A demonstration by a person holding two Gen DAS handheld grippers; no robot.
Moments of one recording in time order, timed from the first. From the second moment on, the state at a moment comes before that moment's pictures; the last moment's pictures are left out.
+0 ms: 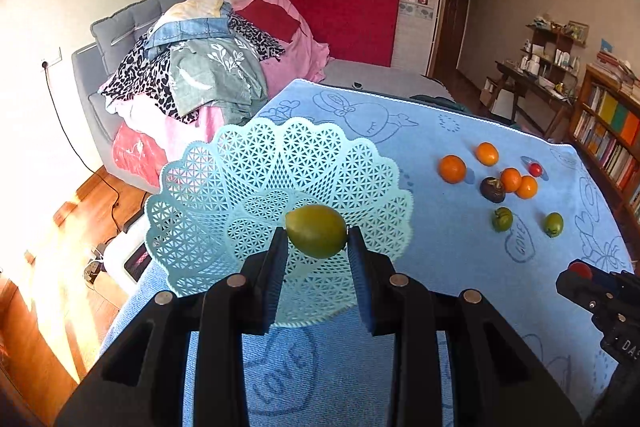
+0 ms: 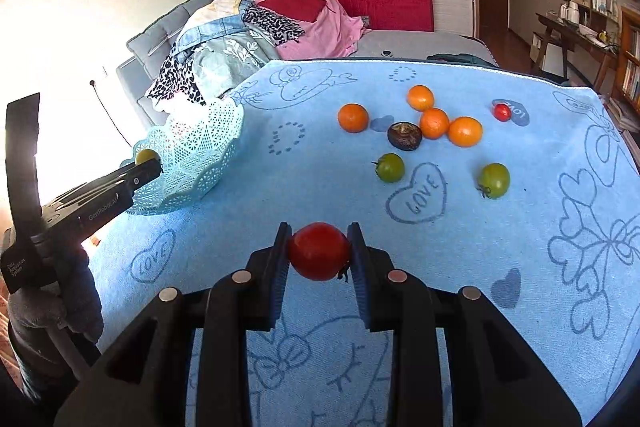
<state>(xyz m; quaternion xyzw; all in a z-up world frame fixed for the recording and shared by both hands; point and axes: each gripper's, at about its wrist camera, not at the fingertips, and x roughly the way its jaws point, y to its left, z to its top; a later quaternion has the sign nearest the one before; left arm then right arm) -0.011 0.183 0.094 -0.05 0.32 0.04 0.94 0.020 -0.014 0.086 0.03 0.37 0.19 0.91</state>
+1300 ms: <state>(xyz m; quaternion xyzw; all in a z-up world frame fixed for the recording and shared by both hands) -0.024 0.266 0.116 -0.09 0.28 0.13 0.95 0.082 0.078 0.107 0.04 0.34 0.21 0.92</state>
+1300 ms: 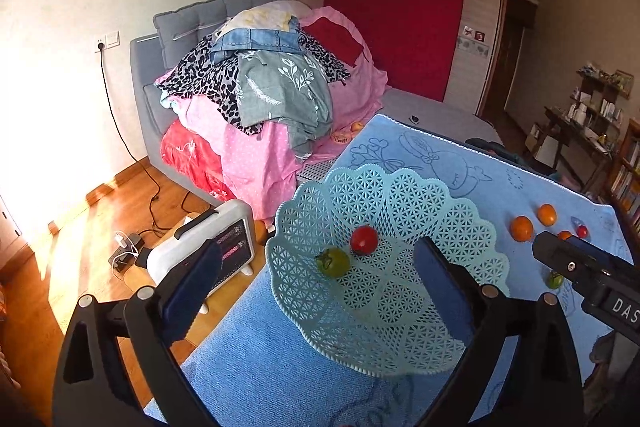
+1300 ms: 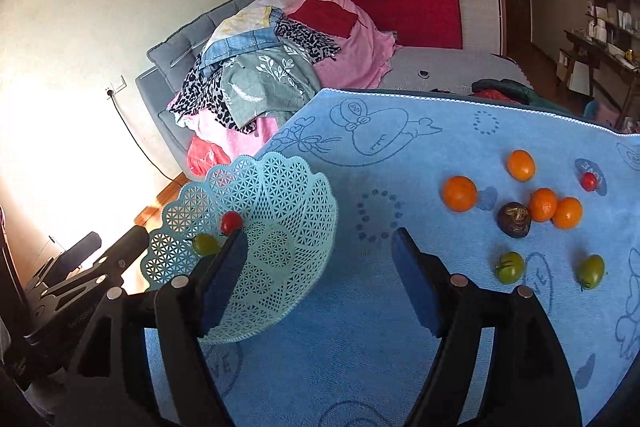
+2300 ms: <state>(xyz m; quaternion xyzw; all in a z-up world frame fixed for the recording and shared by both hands) -0.003 0.145 0.127 0.00 0.29 0.06 0.96 0.096 -0.125 0.063 0.10 0.36 0.01 0.93</state>
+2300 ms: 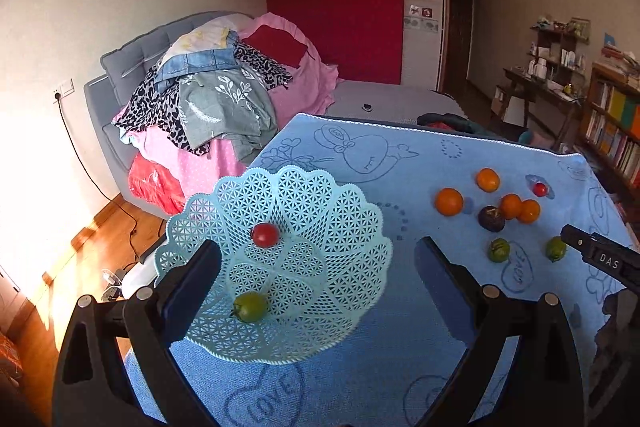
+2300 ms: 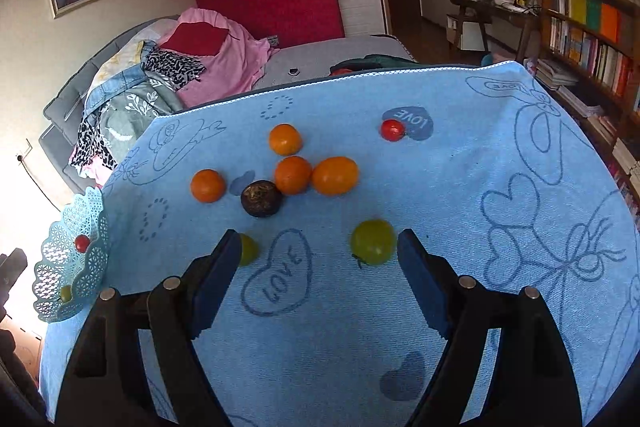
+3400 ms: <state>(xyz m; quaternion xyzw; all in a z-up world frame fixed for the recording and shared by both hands) 0.070 0.032 0.077 0.07 0.34 -0.01 0.94 0.140 -0.139 0.013 0.03 0.40 0.00 0.91</state>
